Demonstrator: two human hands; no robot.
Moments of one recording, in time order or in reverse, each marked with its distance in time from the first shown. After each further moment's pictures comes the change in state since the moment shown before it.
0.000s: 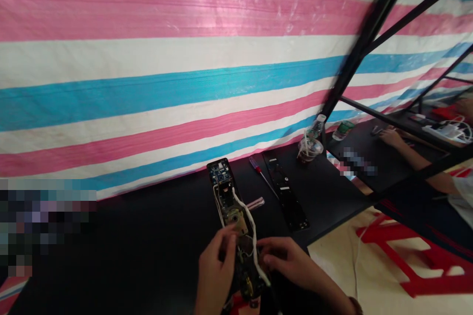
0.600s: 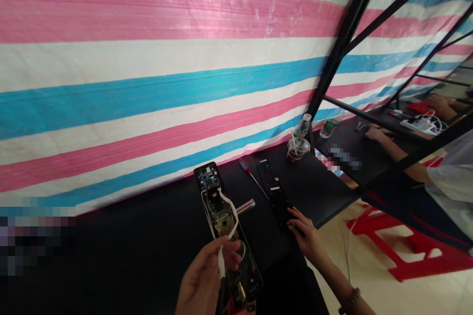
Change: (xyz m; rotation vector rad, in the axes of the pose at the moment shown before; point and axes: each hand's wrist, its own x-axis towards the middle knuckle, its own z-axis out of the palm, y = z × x) left_hand -0.029 0.071 -0.007 -0.594 -0.068 -0.265; right_hand -0.013 0.106 -0.097 -0.696 0.704 -0.290
